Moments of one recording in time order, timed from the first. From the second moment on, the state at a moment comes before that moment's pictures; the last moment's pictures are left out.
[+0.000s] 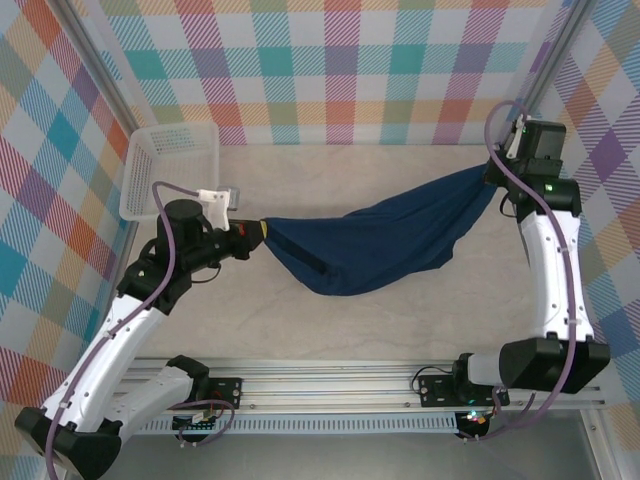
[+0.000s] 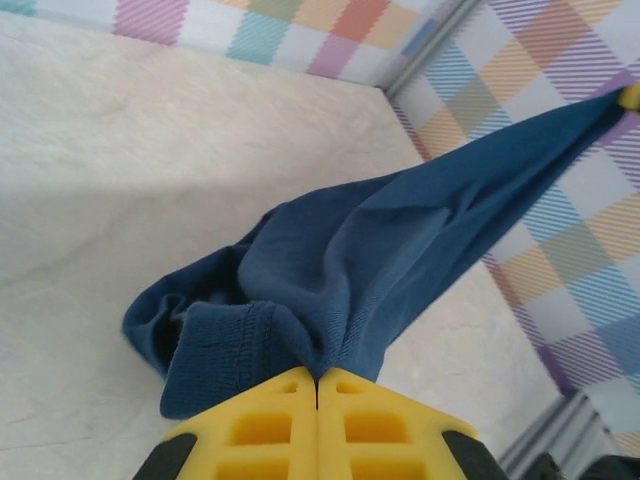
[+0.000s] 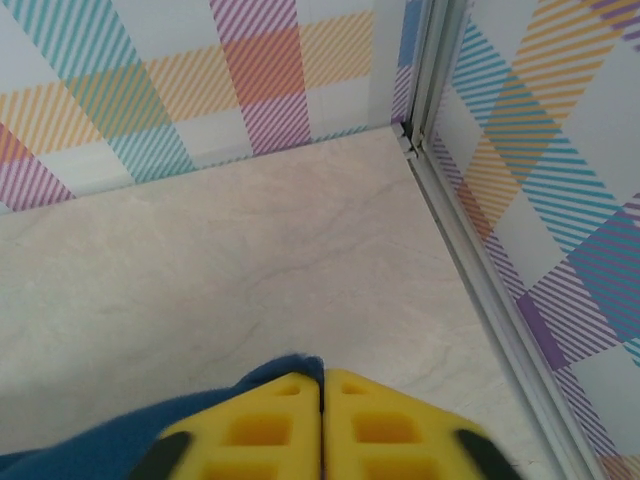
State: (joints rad) left arm -0.39 0.91 1.01 -0.52 0.35 -0.46; right arm -0.09 1.38 1.57 -0.81 0.10 0.10
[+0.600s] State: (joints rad) left arm -0.39 1.01 0.94 -0.50 0.40 -0.52; right arm 0.78 1.24 0.86 -0.28 -0.23 -0.04
